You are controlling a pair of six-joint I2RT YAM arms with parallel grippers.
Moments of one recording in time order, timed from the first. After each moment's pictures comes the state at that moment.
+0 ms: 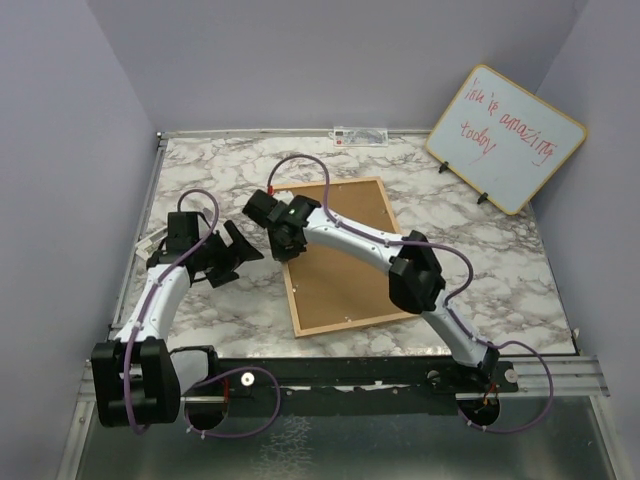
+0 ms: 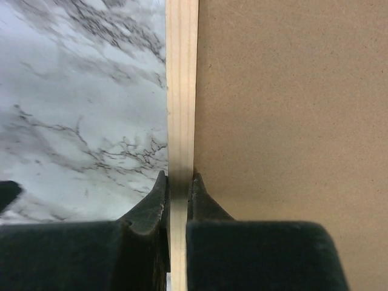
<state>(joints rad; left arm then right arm) 0.06 1.15 0.68 -0.54 0.43 -0.58 1.04 2.37 2.20 -1.03 0.27 0.72</state>
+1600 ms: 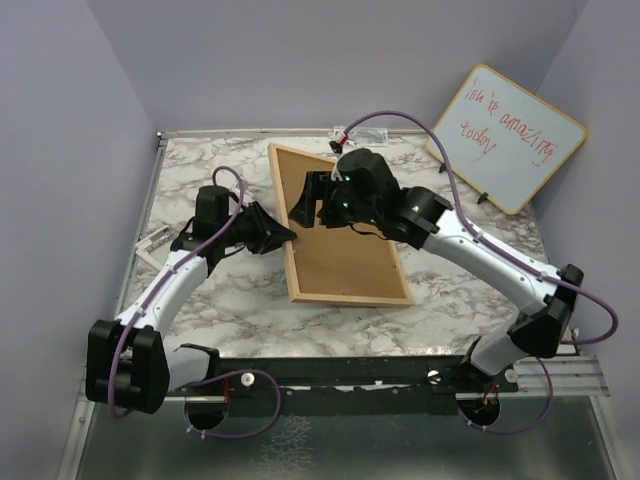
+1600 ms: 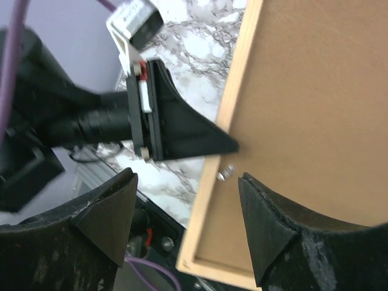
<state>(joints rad) -0.20 1.19 0.74 -0.15 0.70 -0.97 0.94 1.62 1.69 -0.62 0.06 0.72</state>
